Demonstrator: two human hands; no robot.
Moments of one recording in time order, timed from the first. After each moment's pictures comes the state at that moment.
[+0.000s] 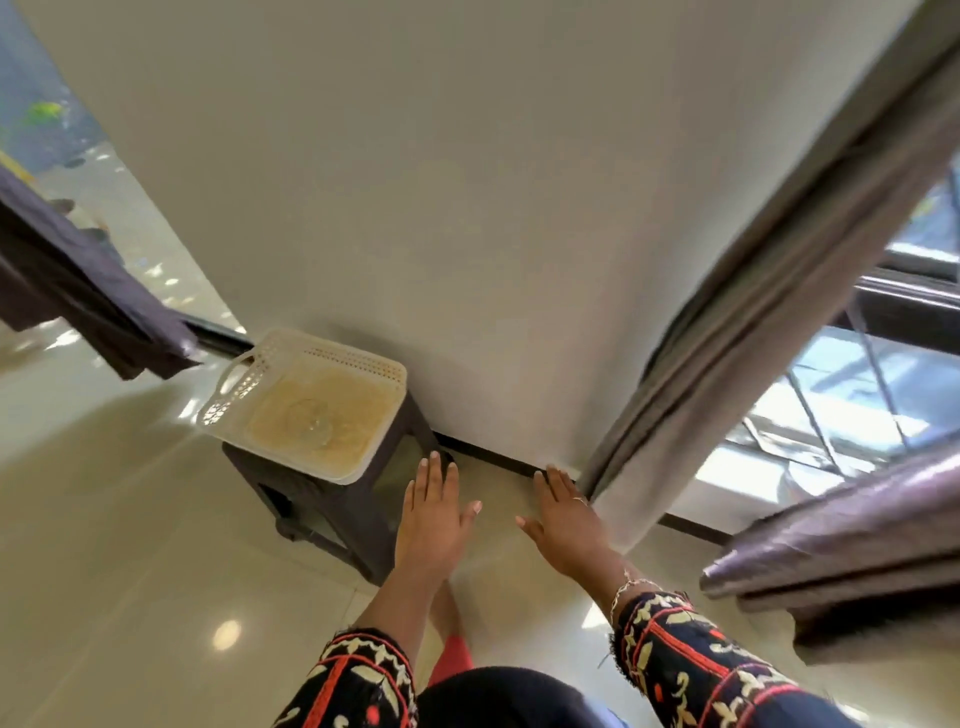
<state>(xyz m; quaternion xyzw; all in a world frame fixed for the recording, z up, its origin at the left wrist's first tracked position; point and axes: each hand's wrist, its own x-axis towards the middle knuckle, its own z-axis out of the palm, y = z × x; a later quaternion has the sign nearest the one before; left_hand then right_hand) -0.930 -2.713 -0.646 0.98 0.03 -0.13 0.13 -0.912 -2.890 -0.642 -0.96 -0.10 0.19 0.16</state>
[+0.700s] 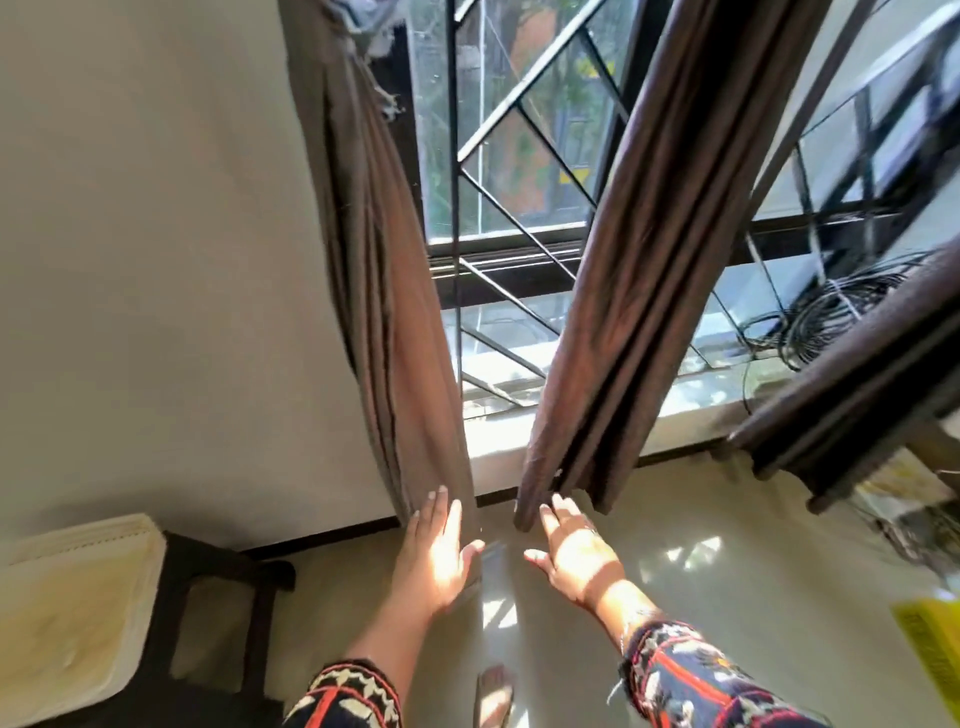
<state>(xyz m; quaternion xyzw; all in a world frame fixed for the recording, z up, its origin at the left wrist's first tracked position) -0.944 -2.933 -0.603 0.93 -0.31 -0.18 0.07 -1.029 -3.107 -0.615 -0.97 0.15 0.14 0.12</state>
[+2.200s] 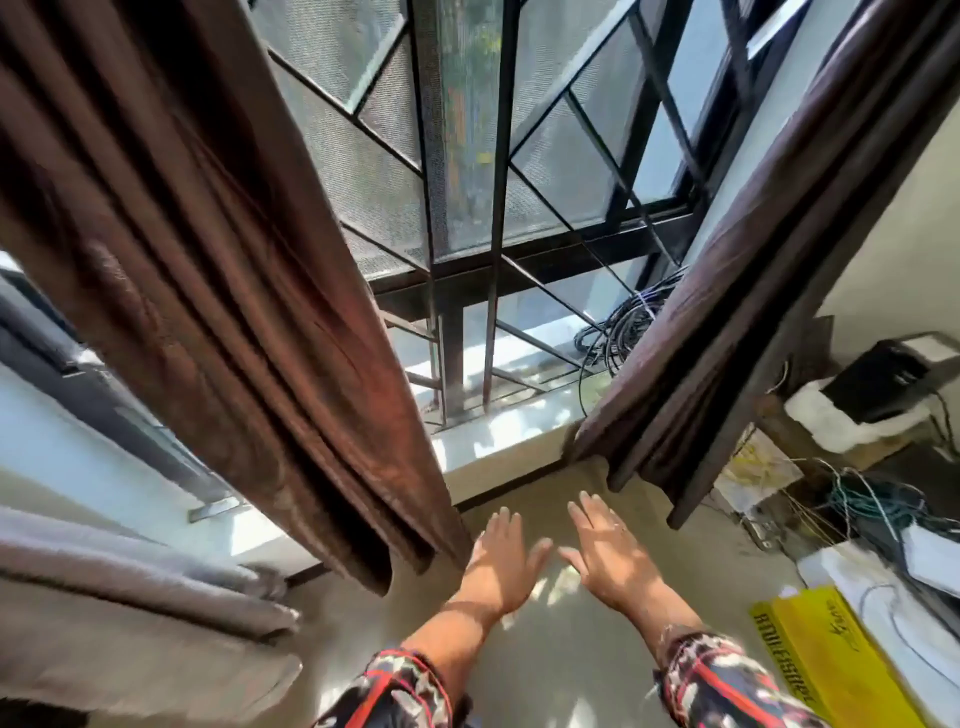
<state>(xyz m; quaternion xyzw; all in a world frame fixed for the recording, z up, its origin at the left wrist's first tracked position) -1.040 -3.405 -0.603 0.85 -0.38 -0.34 0.10 -1.139 -3.517 -0.595 -0.96 0.25 0.07 0.09</state>
